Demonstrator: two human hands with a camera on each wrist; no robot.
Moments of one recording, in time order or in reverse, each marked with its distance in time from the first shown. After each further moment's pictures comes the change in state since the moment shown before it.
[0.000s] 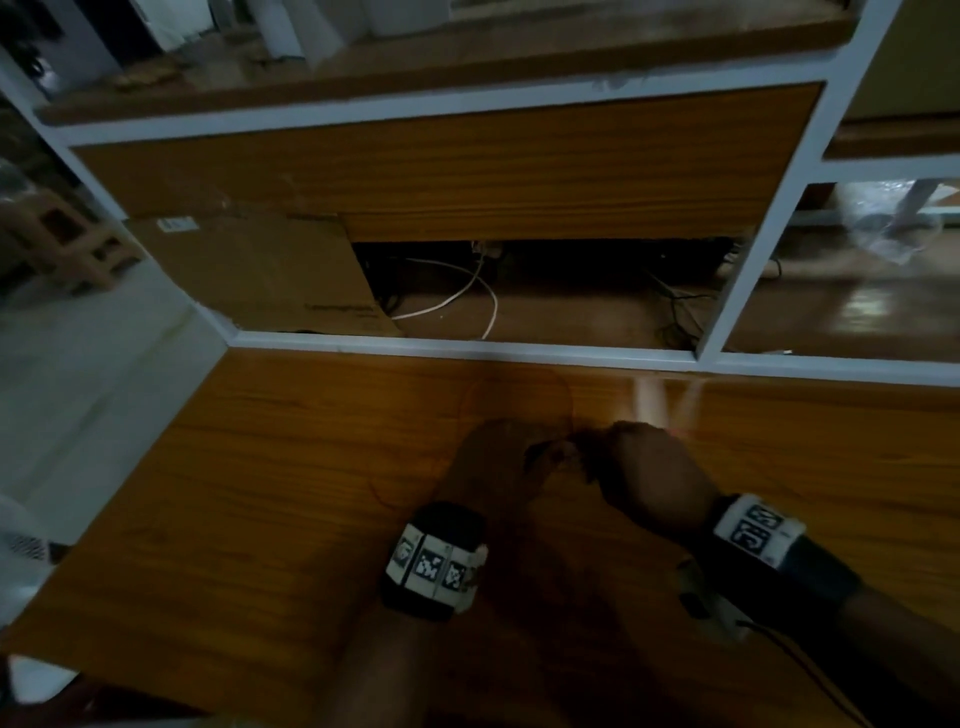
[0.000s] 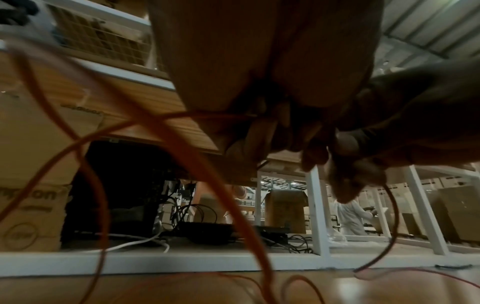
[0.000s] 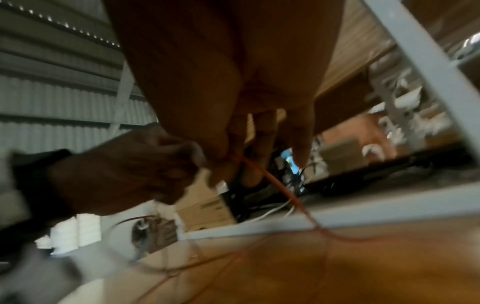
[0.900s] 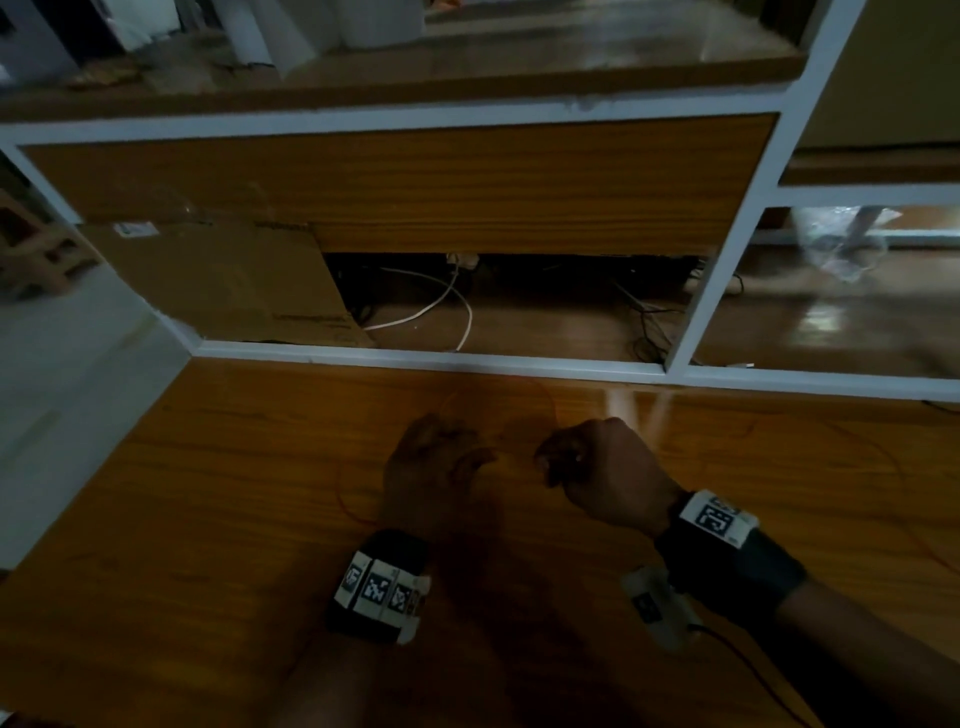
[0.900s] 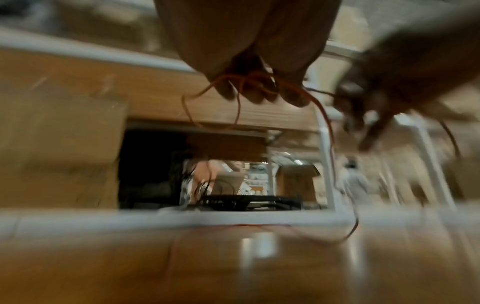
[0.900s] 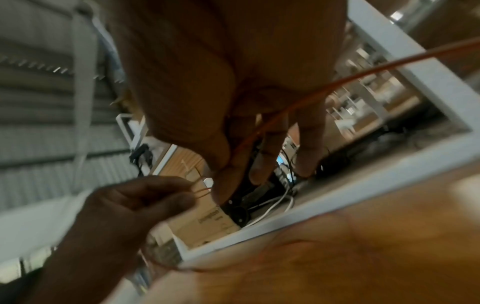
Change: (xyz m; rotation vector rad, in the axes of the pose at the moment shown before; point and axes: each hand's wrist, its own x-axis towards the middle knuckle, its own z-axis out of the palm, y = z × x) left_hand -0.012 -0.056 0.020 0.196 0.679 0.164; right_hand 0.017 -0.005 -0.015 0.308 -0.017 0.135
